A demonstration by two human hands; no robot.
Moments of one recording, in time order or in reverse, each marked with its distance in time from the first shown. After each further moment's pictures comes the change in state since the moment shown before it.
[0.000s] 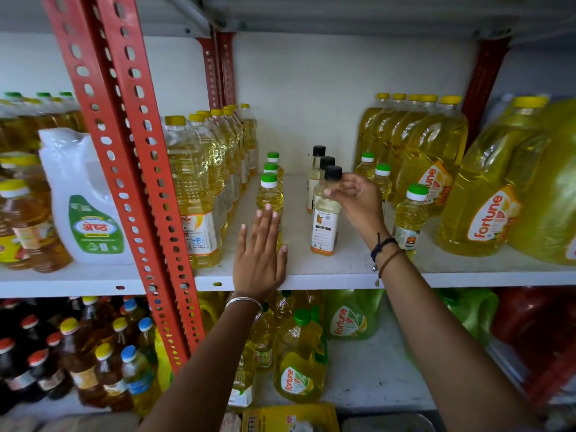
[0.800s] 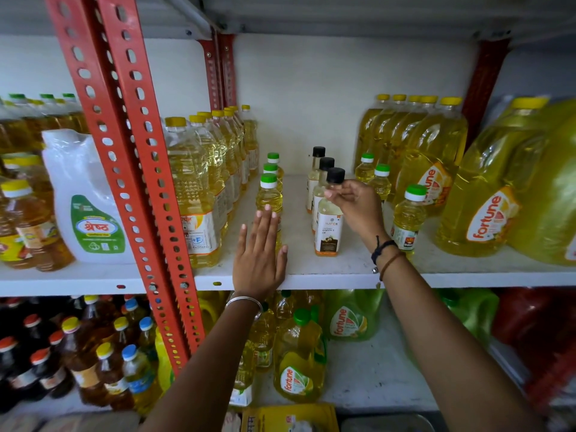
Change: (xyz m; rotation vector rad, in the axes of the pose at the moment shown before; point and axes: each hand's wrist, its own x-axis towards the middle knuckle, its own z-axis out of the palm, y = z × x) left_hand 0.000 0.002 -0.002 0.000 -0.030 -0.016; right_hand -0.004 0.006 -0.005 -0.150 -0.042 -0.056
